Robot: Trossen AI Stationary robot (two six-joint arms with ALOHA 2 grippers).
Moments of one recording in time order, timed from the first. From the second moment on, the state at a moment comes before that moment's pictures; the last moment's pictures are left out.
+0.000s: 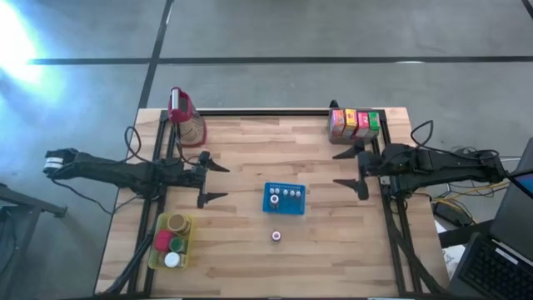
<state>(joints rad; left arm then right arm) -0.01 0.70 0.19 0.31 -0.02 0.07 0.03 0.53 0.53 -0.31 0.09 0.02</state>
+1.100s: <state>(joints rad) -0.01 0.70 0.19 0.31 -0.02 0.07 0.21 1.15 0.98 -0.18 0.22 -0.03</state>
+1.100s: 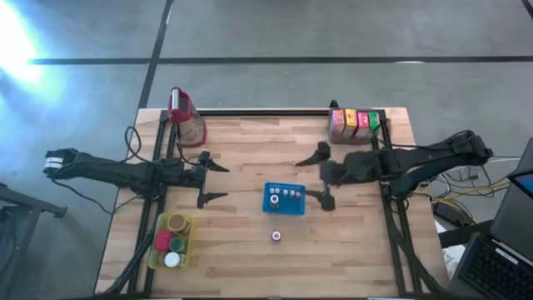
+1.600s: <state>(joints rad) -0.01 0.70 0.19 0.31 -0.02 0.07 0.42 1.48 1.26 -0.45 0.32 0.16</state>
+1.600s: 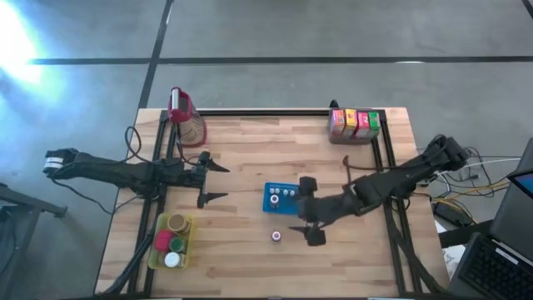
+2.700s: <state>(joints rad) -0.01 0.70 0.19 0.30 -0.02 0.07 0.48 1.59 1.32 -0.56 0.33 0.31</state>
